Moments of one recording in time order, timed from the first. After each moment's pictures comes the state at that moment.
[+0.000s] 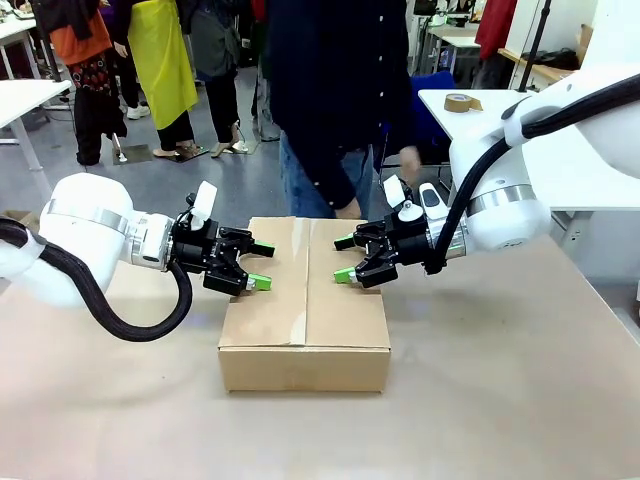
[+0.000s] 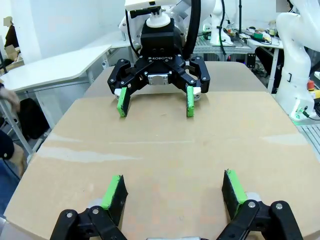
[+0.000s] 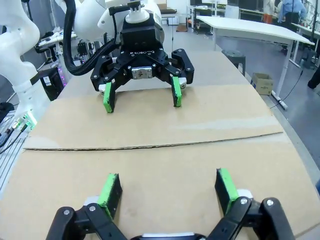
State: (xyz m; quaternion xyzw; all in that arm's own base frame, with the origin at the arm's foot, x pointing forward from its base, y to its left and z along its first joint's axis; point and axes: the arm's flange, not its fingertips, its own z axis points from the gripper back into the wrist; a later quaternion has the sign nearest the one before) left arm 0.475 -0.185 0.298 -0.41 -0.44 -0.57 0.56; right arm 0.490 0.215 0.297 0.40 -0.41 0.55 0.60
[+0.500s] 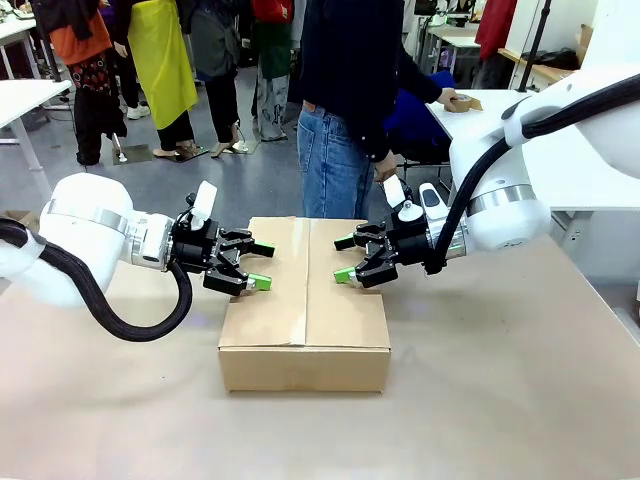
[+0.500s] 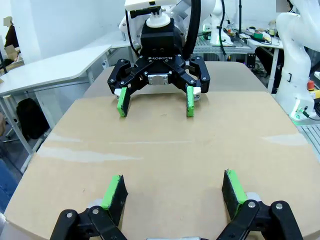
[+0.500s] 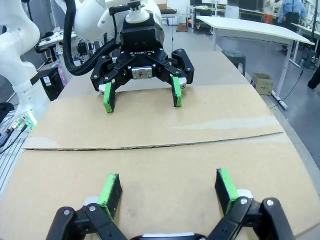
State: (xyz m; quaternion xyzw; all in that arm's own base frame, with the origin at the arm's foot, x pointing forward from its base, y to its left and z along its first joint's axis) left arm 0.475 -0.185 0.298 -0.41 -0.44 -0.57 0.56; right arm 0.490 0.215 0.297 0.40 -0.41 0.55 0.60
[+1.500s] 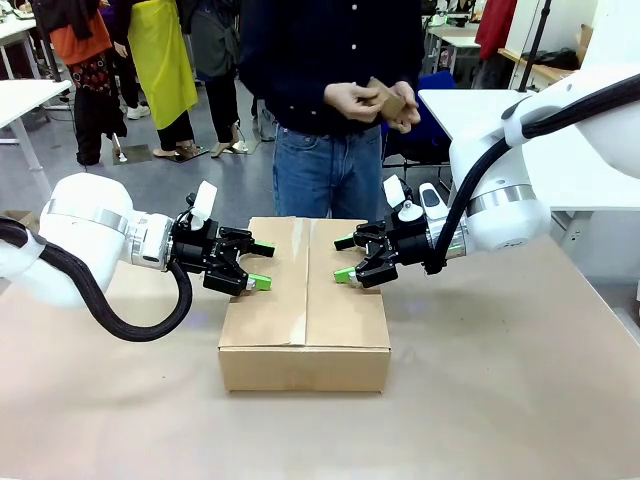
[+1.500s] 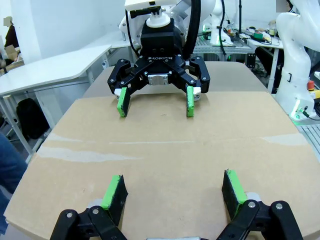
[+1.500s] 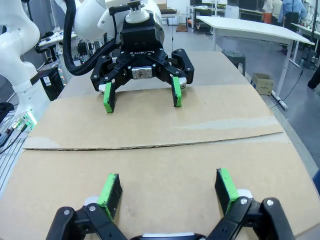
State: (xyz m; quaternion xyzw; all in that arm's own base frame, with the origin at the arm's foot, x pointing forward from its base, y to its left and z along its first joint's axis) left arm 0.475 -0.185 0.298 -0.41 -0.44 -0.57 0.56; right arm 0.490 0.215 0.297 0.40 -0.41 0.55 0.60
